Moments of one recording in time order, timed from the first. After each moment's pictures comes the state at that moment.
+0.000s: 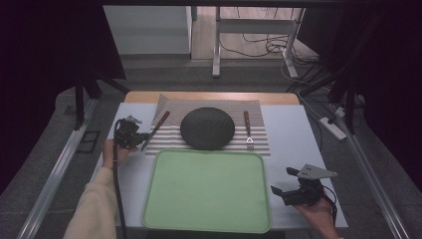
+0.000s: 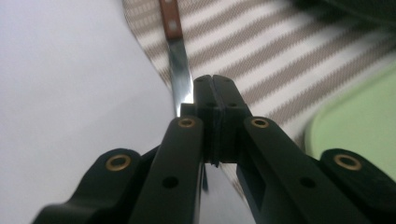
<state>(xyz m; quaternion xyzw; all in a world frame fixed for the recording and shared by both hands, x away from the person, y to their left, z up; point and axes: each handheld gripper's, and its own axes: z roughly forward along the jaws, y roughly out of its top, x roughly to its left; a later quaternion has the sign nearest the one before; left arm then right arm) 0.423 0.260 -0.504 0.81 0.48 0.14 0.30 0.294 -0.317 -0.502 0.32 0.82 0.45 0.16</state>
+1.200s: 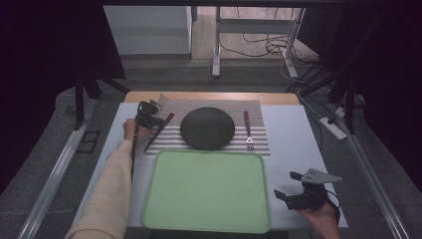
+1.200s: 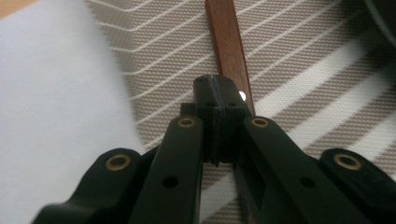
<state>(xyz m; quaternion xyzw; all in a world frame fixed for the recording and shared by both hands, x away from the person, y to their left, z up) 0.518 0.224 -0.525 0.84 0.47 0.12 0.25 0.283 -0.326 -0.504 0.33 0.82 0.44 0.16</state>
